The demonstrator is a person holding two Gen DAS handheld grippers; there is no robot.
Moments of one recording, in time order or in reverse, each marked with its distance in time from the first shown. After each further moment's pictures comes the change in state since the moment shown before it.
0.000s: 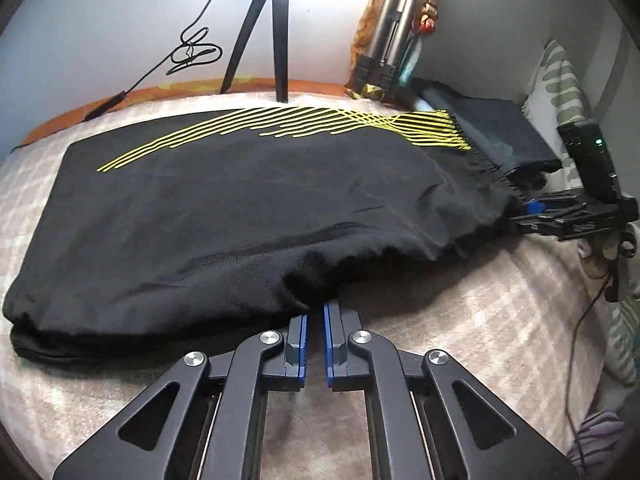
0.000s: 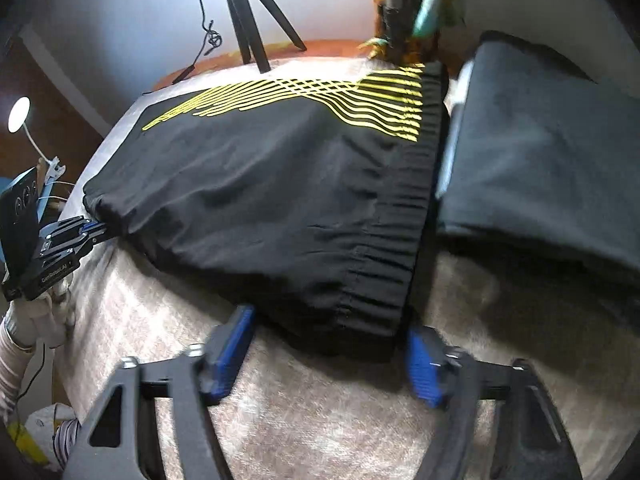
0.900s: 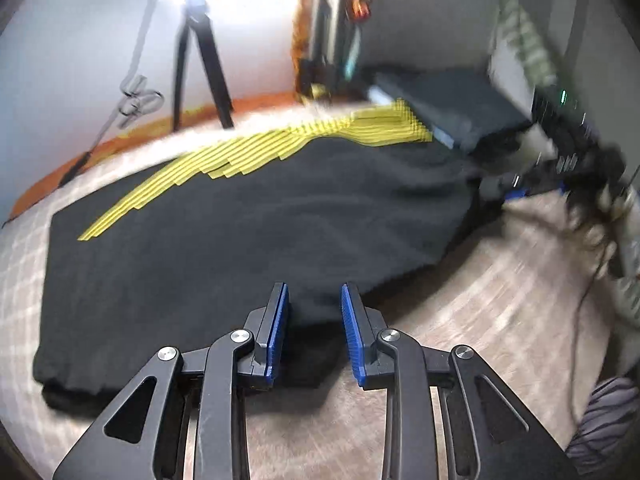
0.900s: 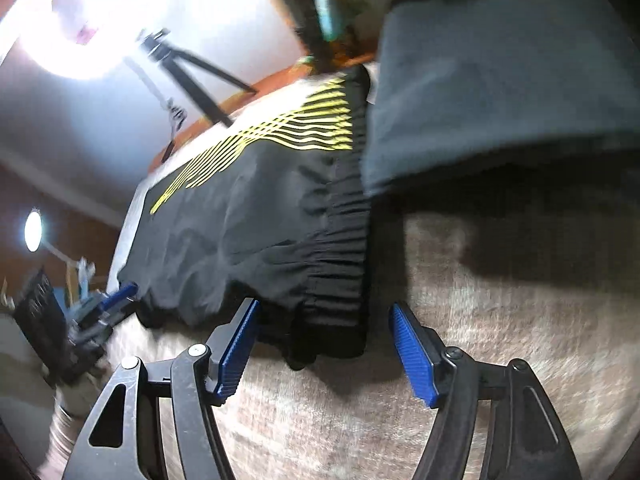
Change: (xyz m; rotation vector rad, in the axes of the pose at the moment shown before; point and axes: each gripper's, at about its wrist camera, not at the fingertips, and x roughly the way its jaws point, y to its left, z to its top) left arm 0.004 -0.043 0.015 0.215 0.050 0.020; right arm -0.017 -0.046 -0.022 0.420 -0.096 0.193
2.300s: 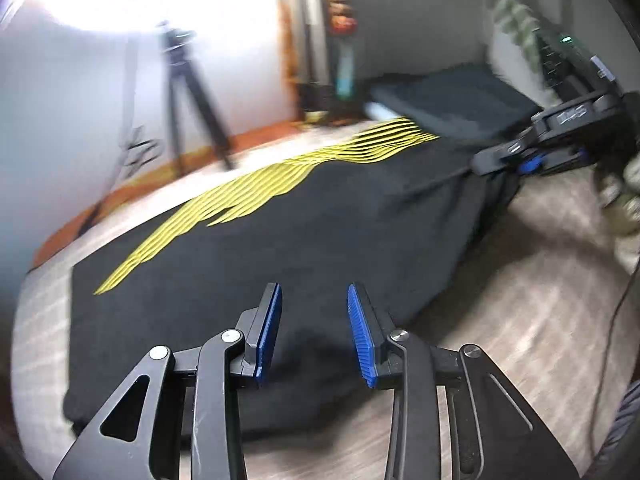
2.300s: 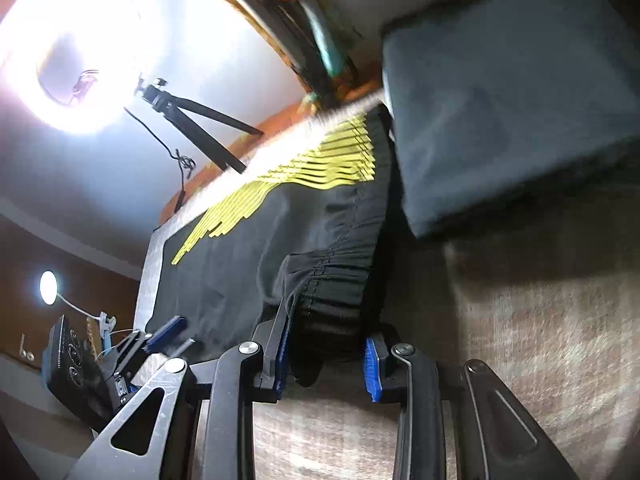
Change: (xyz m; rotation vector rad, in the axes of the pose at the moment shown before) left arm -0.012 -0.010 0.014 0.084 -0.091 0.143; right arm -0.011 0.035 0.001 0.031 -0.136 -0.001
